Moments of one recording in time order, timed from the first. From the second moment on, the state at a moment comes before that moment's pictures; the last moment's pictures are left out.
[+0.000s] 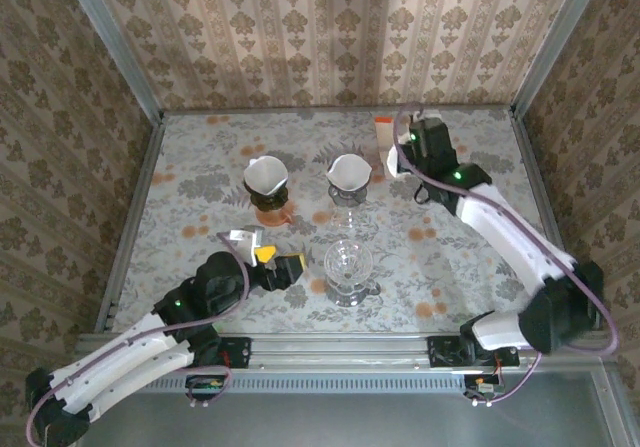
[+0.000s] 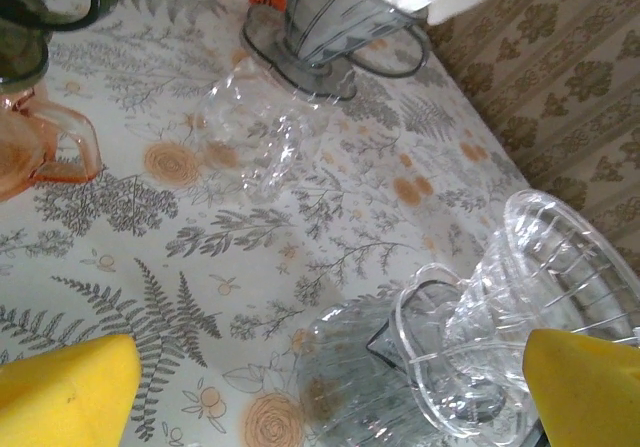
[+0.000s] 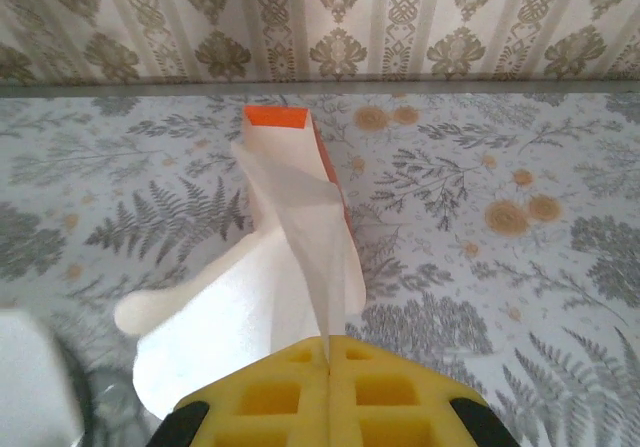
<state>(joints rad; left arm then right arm) -0.93 0.45 0.32 -0.20 -0.05 -0.64 0.41 1.32 1.20 -0.46 0.37 0.26</state>
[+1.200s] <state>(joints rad) -0.93 0.48 0.48 -0.36 -0.03 -0.51 0.82 1.19 1.48 -1.35 -0.14 0.58</state>
